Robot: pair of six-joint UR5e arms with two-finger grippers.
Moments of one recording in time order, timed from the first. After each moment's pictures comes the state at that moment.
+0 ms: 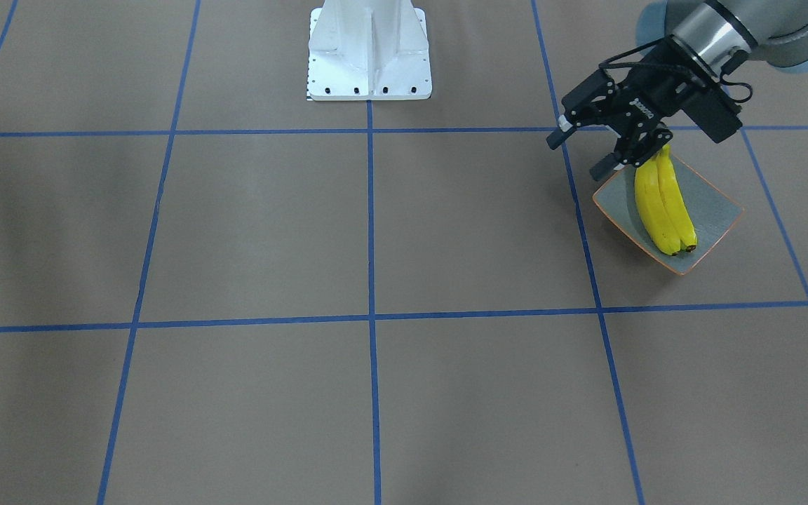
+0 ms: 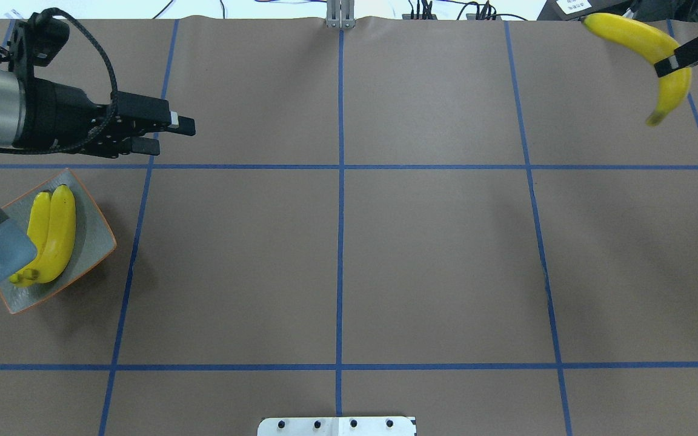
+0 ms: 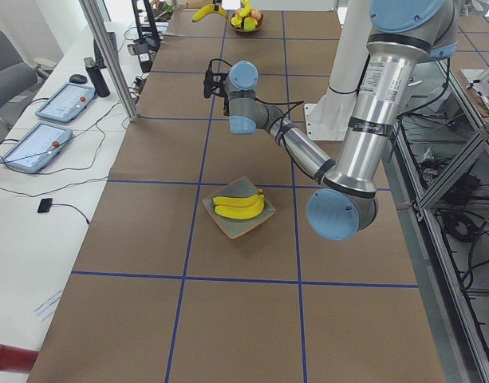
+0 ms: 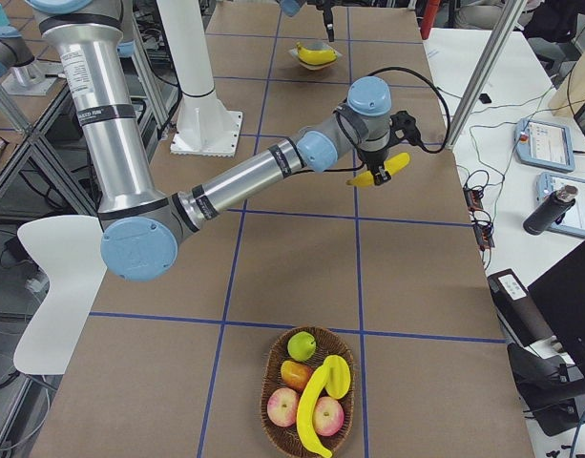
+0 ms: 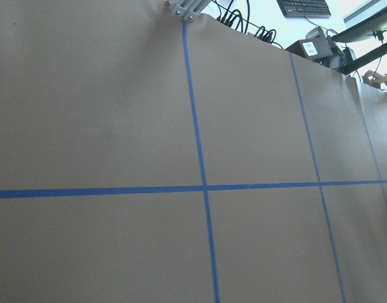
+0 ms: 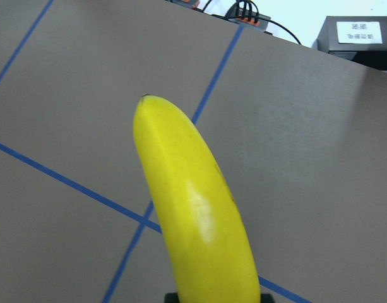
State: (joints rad) left arm -0.89 -1.87 -1.95 -2.43 -2.18 -1.51; right arm 1.32 -1.32 1.87 -1.35 2.44 0.40
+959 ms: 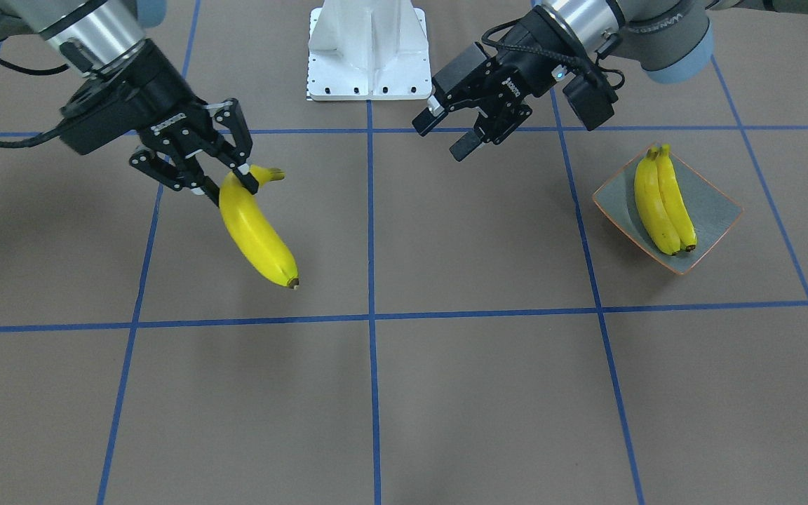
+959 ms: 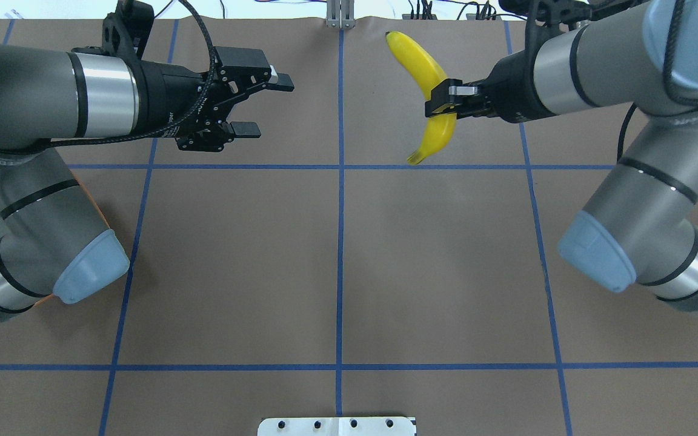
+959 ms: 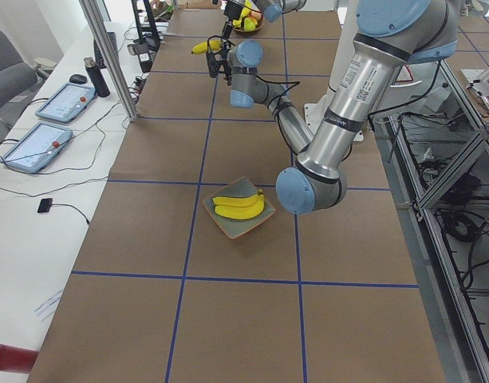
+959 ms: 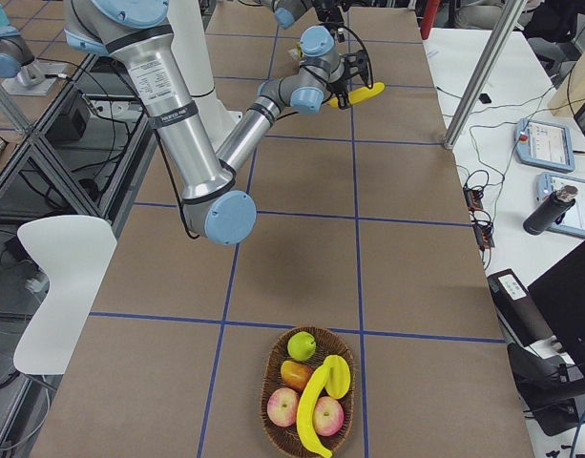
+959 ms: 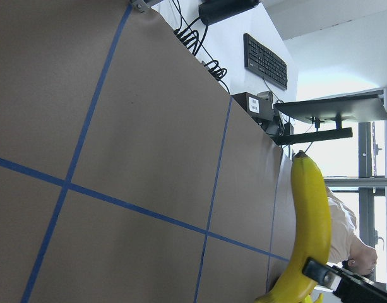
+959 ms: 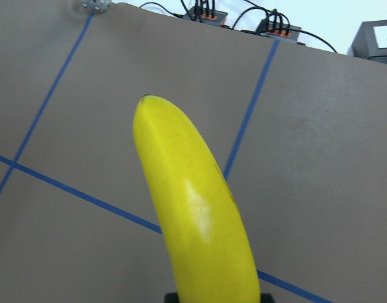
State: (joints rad) left arm -0.76 -2.08 -1.88 -2.44 -1.94 -1.85; right arm 0.79 -1.10 2.00 -1.19 1.94 1.14
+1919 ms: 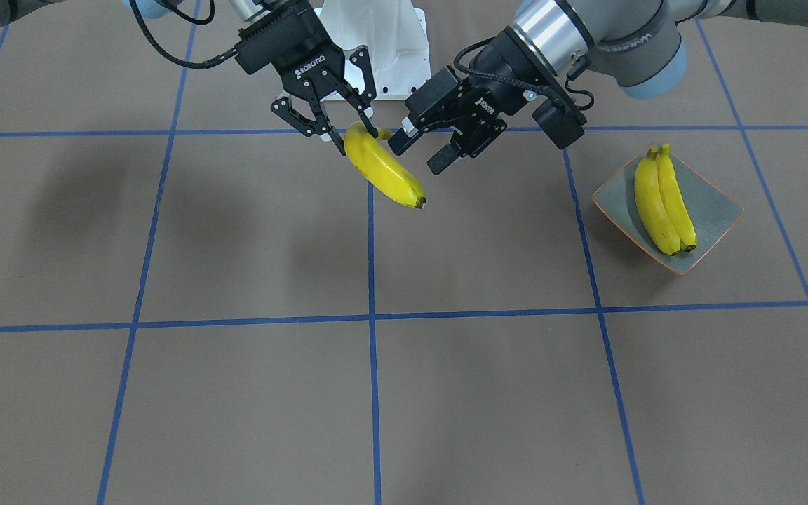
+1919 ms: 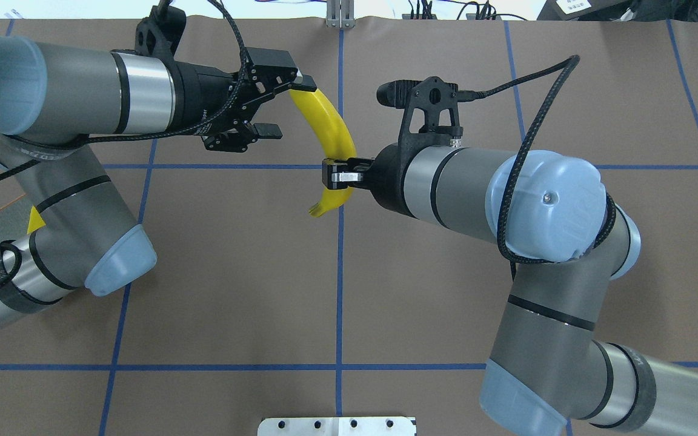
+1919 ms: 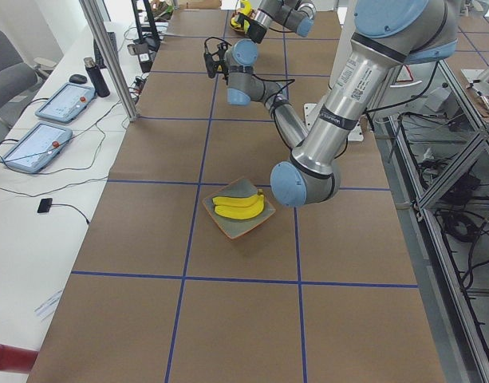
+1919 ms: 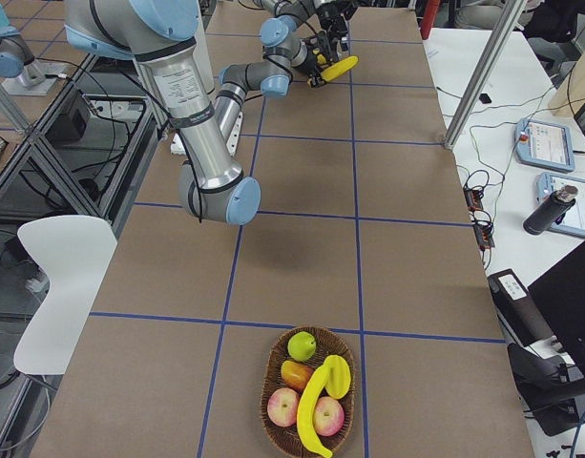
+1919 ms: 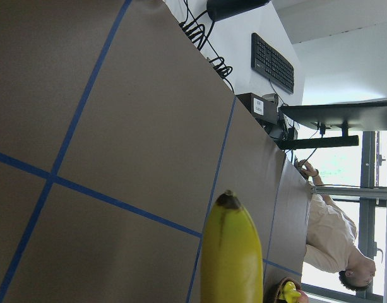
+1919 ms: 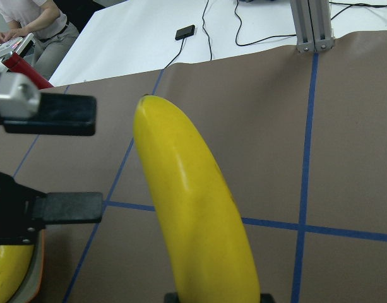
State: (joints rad) left arm -0.74 -2.13 -1.82 -2.43 -1.93 -1.88; right arm 0.46 -1.00 2.03 -1.20 1.50 1.17
